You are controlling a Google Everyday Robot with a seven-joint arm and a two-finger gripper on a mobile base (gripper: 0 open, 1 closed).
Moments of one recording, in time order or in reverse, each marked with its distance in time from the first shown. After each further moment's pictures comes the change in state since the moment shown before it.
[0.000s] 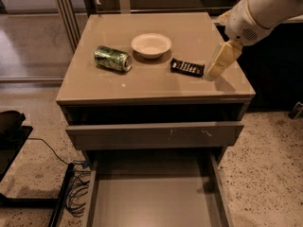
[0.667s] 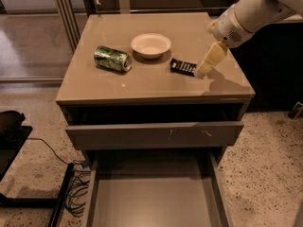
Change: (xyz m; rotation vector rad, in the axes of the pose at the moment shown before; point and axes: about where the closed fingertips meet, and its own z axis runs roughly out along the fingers) arm 0.001 -0.026 0.058 -0.118 -0.086 0.069
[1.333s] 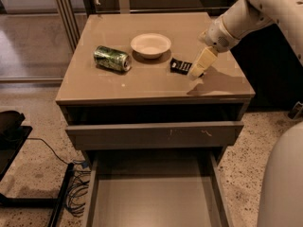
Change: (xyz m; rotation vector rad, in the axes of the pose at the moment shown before) arm 0.009 -0.016 0.046 -0.077 -0.002 0.044
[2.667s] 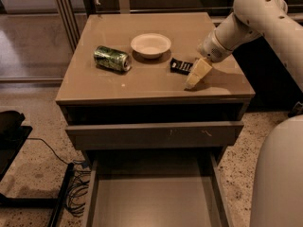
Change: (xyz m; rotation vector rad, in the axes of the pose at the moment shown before) arm 0.027 -0.009 0.042 -0.003 0.048 0.043
